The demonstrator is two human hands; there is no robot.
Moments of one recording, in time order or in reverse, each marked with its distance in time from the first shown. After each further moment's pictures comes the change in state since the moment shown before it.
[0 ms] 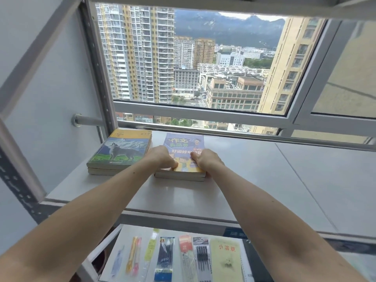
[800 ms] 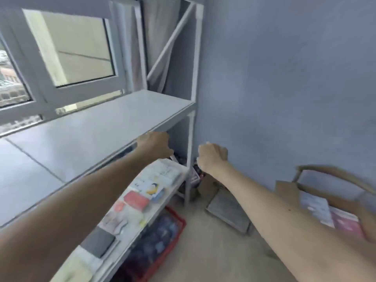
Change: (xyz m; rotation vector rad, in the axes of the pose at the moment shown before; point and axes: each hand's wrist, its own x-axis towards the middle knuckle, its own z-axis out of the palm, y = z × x) left_hand -0.335 0.447 0.260 0.393 -0.083 1.314; right_hand -0.391 0.489 -0.192 -0.498 0.558 0.730
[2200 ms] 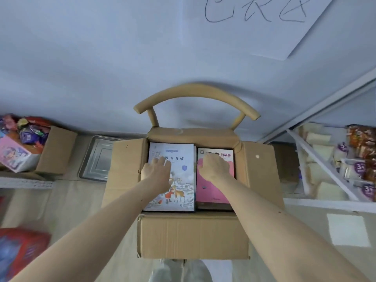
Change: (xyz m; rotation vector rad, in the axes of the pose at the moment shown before) left_hand 0.233 0.808 0.481 0.258 -0.741 0.607; right_hand -0.031 0.843 0.389 0.350 -0.640 0.703
